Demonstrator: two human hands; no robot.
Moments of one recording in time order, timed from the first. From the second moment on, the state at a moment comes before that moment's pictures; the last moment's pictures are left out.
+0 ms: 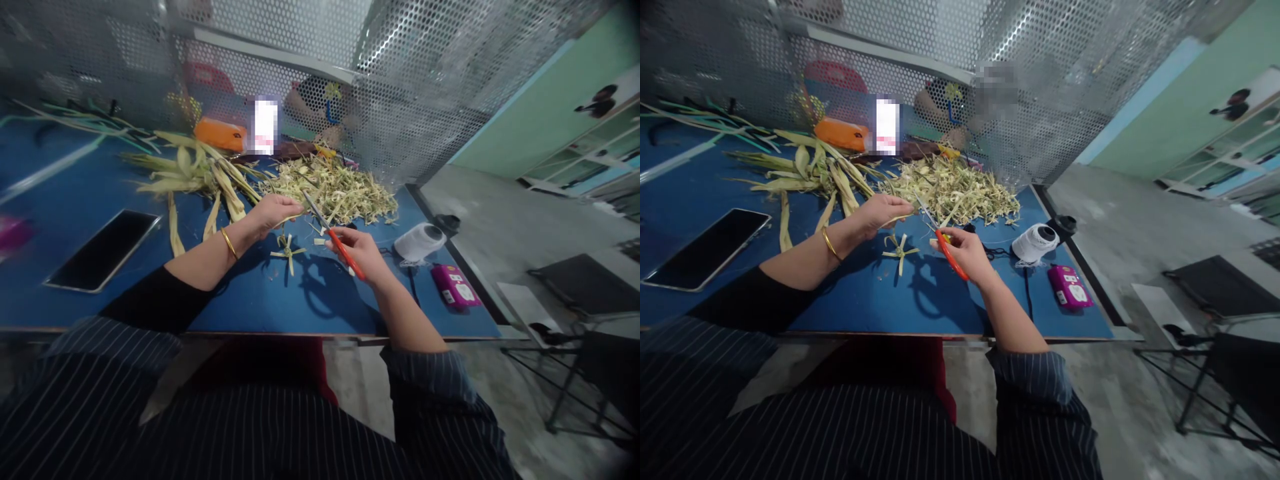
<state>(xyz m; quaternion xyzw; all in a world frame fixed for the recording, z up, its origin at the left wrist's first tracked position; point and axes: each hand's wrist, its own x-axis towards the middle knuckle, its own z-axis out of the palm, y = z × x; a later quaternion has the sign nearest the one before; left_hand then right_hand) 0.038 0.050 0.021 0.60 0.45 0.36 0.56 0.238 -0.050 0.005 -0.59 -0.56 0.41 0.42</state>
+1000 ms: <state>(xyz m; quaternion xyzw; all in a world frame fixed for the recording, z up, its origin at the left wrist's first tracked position) 0.029 0.033 0.037 0.69 0.38 0.37 0.50 0.182 0.010 0.031 -0.53 -0.52 0.32 0.59</state>
